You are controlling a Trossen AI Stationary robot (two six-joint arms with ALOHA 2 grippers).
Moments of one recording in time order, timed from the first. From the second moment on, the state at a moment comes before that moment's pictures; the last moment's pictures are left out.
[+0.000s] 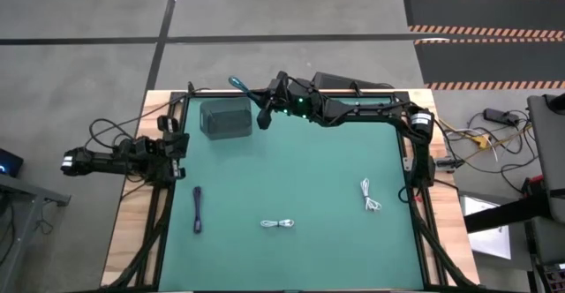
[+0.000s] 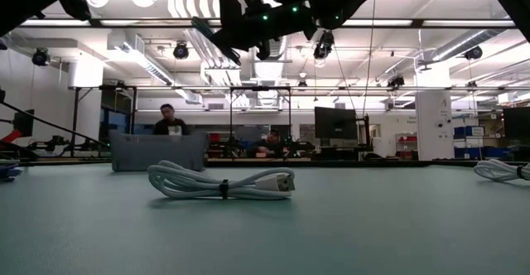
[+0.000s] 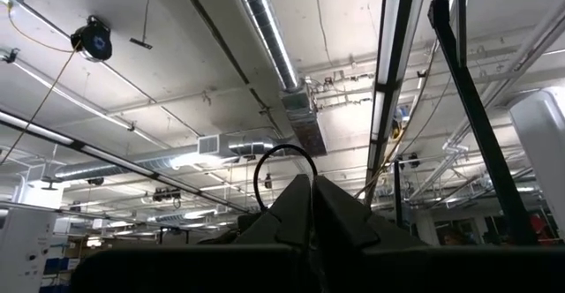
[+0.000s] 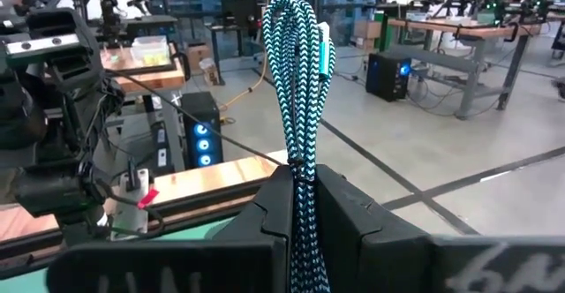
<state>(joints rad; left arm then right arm) -0.06 0.18 0.01 0.92 -0.17 0.27 -0.31 1.97 1.52 0.42 0.02 0.02</state>
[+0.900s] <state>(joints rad) -0.06 0.18 0.01 0.95 -0.25 0.29 -0.31 1.98 1.52 0.58 -0.04 0.01</state>
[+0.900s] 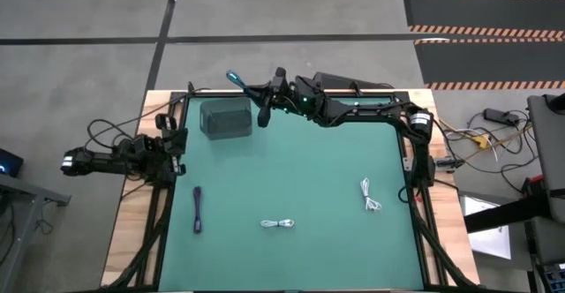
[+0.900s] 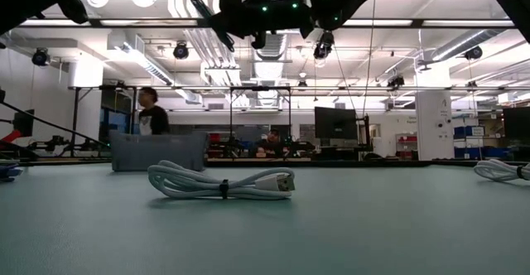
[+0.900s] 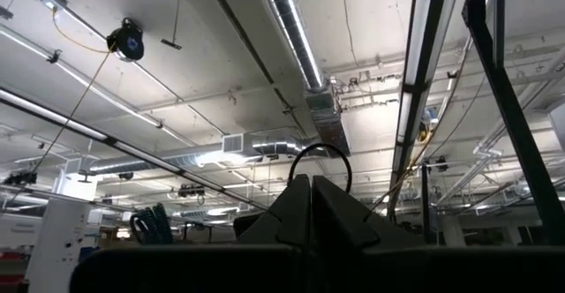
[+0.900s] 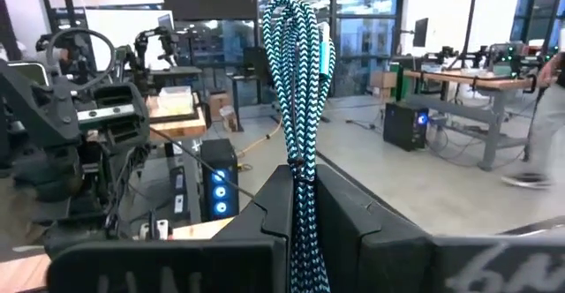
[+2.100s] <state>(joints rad) -0.06 0.18 0.01 0.97 -0.25 0.30 -0.36 2.50 2.36 -0.16 -0.14 -0.21</state>
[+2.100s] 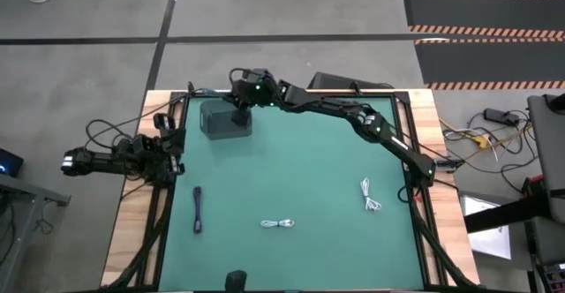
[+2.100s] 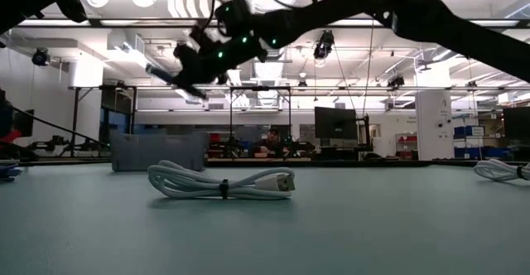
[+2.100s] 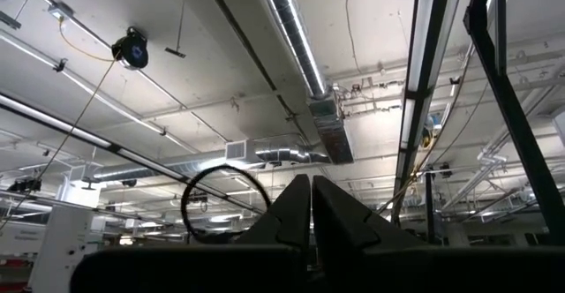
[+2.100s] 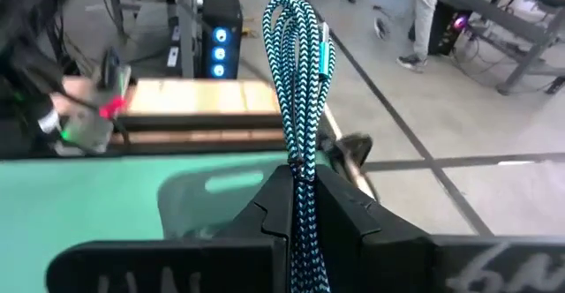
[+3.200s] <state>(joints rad) -0.06 0.18 0.01 0.97 -0.25 0.30 -0.34 2.65 2.34 0.03 -0.08 -0.04</state>
